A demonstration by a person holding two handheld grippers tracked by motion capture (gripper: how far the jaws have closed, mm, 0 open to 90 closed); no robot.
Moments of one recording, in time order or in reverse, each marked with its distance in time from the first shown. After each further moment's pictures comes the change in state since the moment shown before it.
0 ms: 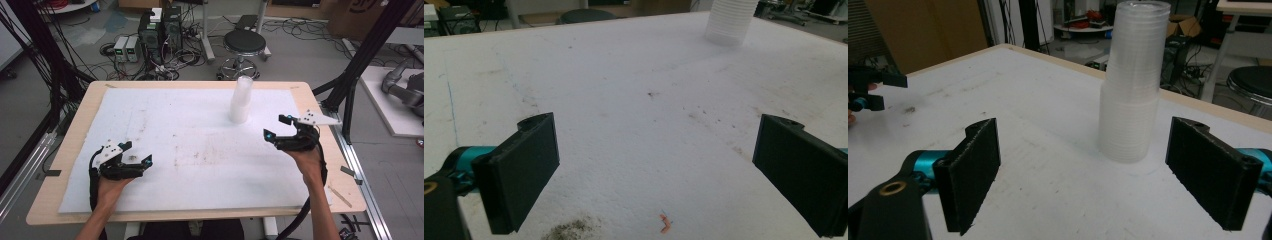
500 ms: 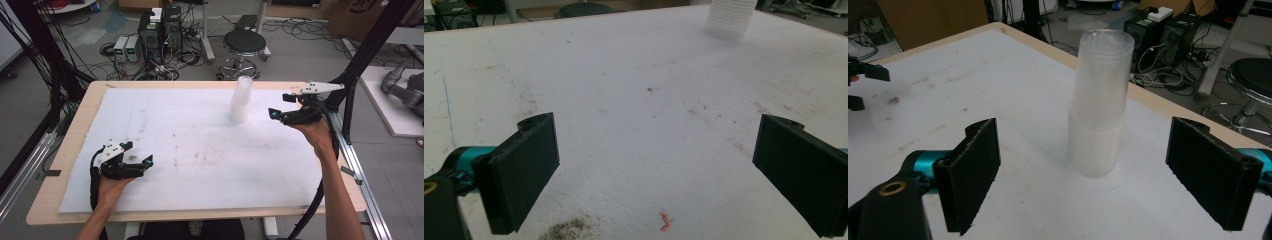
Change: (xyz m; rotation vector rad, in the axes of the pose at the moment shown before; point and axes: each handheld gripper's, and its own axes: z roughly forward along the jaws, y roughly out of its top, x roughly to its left) left arm 0.000 0.001 0.002 0.022 -0.003 0.002; right arm -0.041 0.061 0.014 0.127 0.016 -0.066
